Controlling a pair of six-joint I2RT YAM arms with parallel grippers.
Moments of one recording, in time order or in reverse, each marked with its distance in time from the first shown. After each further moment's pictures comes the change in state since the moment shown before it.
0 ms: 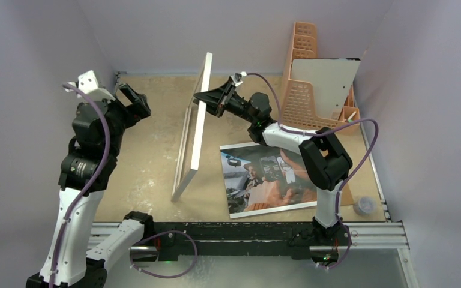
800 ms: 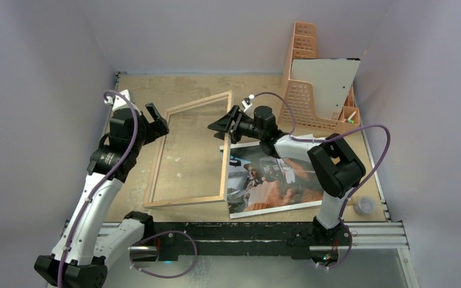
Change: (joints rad) left arm 0.000 0.016 -0.329 0.024 0.104 -0.104; right arm -0.051 -0.112 -0.301 -0.290 -0.012 -0.396
